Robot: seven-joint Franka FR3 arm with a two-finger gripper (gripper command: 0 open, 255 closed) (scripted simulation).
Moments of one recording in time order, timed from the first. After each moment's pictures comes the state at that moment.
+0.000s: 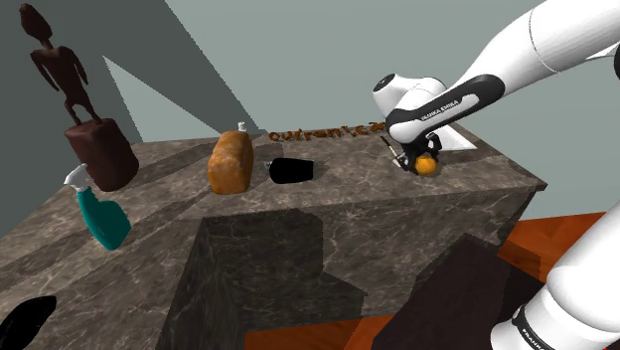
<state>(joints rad) -0.27 0.01 0.07 -2.21 -0.56 1.91 0.57</state>
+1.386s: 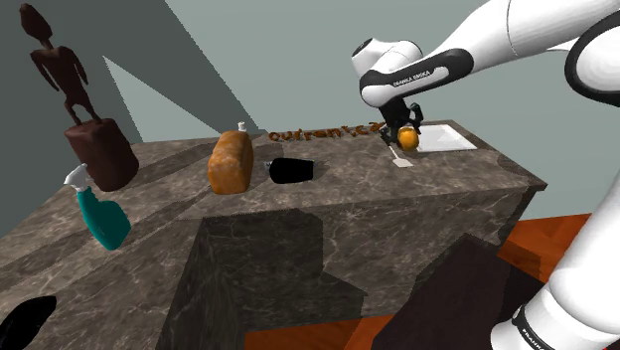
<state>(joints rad) -0.23 0.15 0.10 -1.82 -0.53 1.66 0.50</state>
